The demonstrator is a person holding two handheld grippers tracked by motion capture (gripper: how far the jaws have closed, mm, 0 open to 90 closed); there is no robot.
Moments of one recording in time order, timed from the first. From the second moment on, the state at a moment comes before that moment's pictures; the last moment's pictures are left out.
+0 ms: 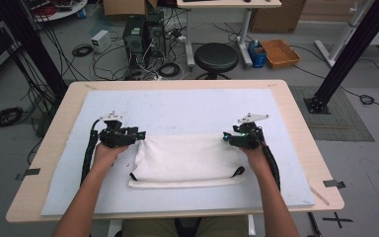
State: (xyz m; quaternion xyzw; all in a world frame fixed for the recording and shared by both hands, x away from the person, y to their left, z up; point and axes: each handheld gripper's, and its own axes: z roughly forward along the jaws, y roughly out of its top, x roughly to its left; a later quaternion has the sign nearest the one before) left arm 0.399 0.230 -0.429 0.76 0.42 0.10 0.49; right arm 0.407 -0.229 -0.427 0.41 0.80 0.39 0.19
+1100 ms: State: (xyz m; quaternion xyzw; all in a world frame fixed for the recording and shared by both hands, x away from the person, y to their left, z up) left arm 0.291 0.225 -0.441 0.77 0.41 0.10 0.49; right arm 0.296 -0.246 -0.422 0.32 0.85 0.38 0.16
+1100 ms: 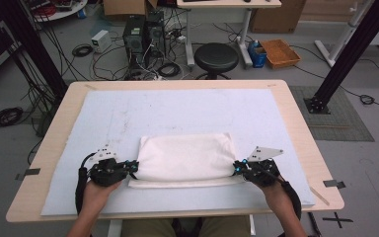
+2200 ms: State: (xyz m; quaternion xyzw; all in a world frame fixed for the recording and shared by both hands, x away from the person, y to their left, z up) left arm 0.273 0.241 -0.426 0.74 0.40 0.15 0.52; right arm 0.298 -0.278 -0.413 0.32 0.83 0.43 0.16
